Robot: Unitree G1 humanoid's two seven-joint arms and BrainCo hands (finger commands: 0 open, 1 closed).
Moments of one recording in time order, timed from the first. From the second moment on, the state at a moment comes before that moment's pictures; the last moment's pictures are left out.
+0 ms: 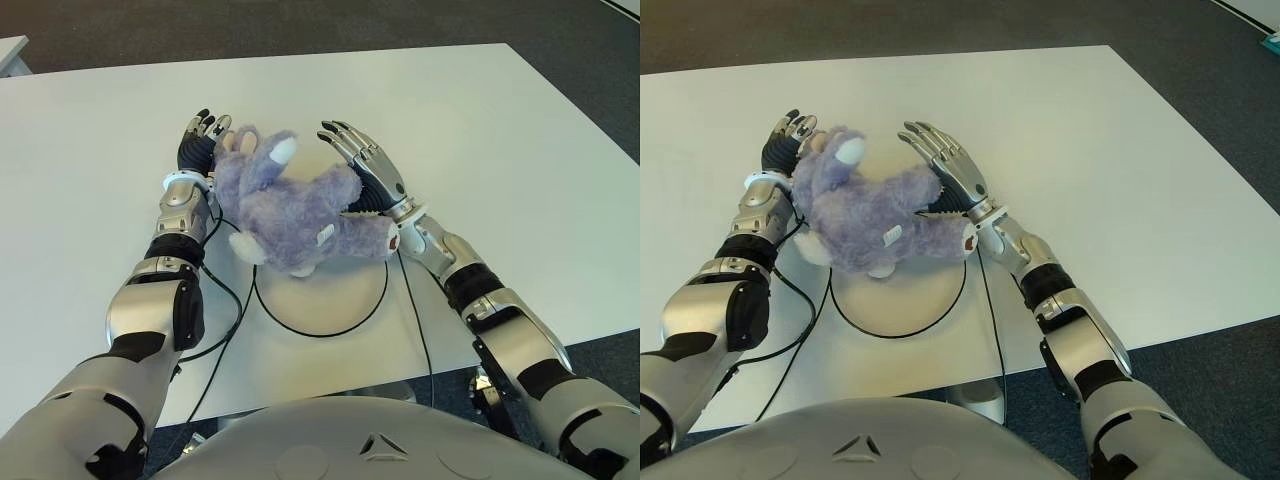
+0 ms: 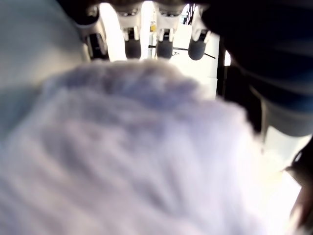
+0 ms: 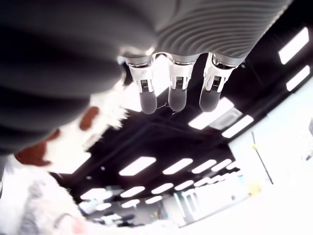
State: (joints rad) left arm -0.70 0.24 0.27 1.06 -0.18 -0.18 -0.08; right arm -0.60 -0.30 0.46 0.71 -0.77 -0.65 -0.54
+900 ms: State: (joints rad) left arm -0.70 0.24 0.27 1.05 -0.18 -0.18 -0.08; right arm -0.62 -0.29 0.45 0.75 -0.74 -0.71 -0.55
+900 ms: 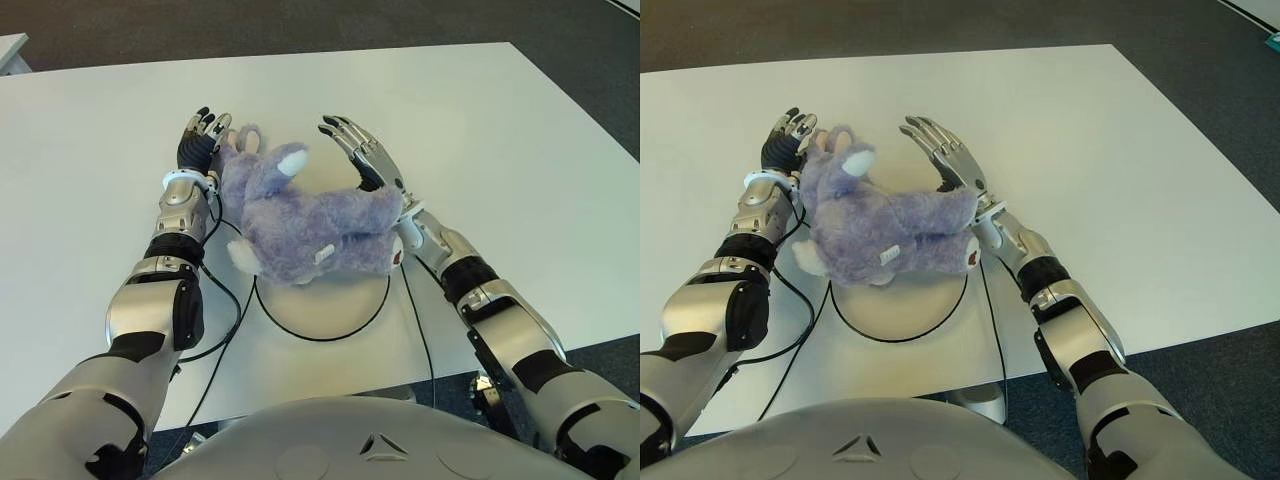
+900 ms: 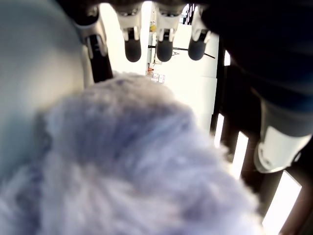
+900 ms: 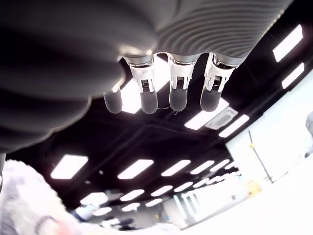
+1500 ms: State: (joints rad) left arm -0.70 0.24 0.26 1.05 -0.18 -0.18 -0.08; right arm -0.61 -0.28 0.42 0.73 -0.66 -0.76 -0.45
